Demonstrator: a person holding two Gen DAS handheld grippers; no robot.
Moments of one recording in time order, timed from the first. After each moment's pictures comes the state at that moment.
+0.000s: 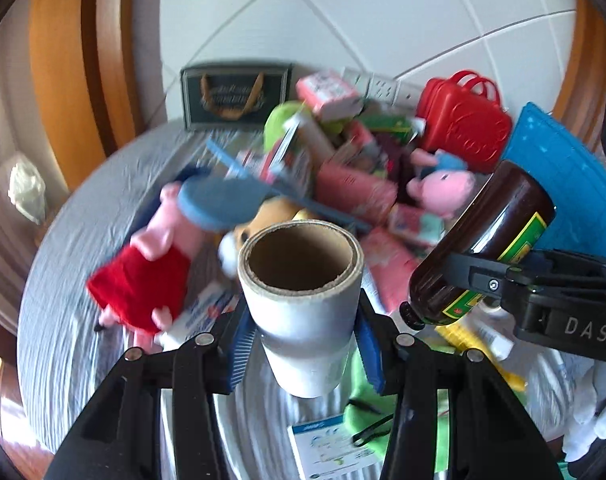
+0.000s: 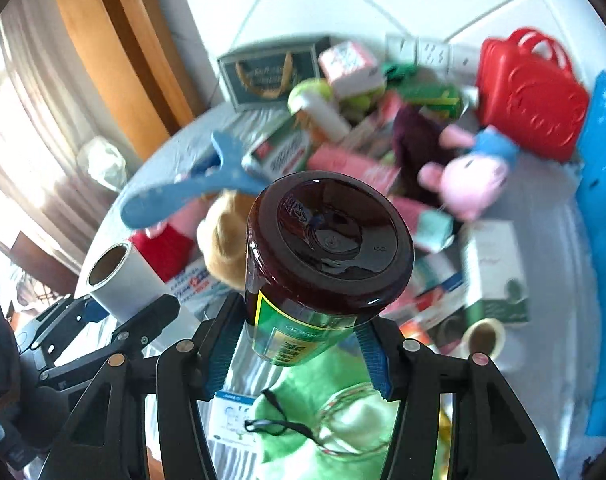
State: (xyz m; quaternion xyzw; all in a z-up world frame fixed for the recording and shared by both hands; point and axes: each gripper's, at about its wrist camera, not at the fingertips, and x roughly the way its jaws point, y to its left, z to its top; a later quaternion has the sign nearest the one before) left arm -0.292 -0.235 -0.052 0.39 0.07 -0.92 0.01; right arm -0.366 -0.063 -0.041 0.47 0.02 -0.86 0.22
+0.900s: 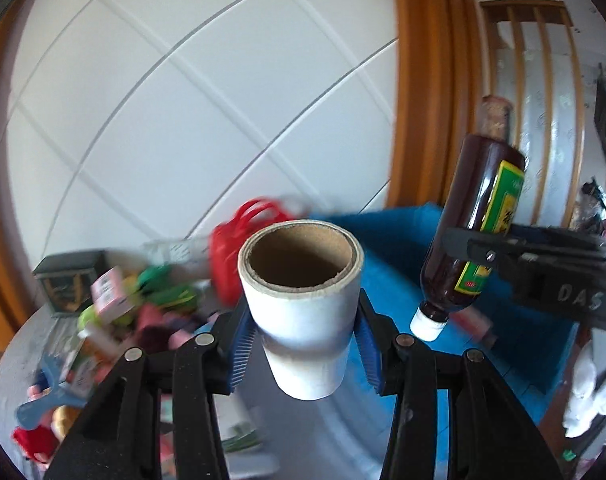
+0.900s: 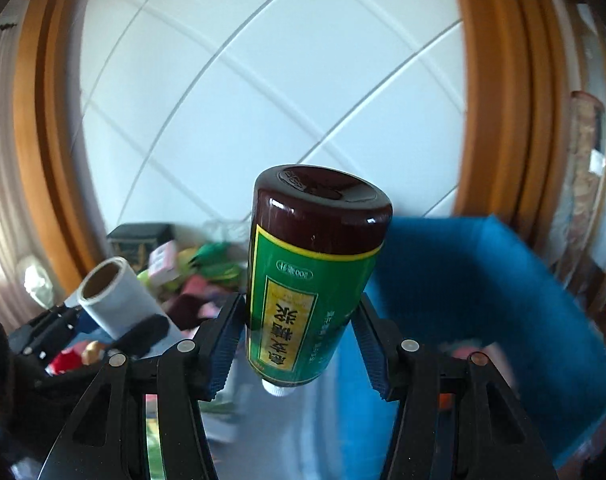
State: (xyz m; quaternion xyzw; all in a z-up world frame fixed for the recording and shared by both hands) left arm -0.319 0.139 0.169 0.19 0.00 -0.97 -0.16; right arm -0.328 0.305 0.184 0.24 0.00 -0.97 0.06
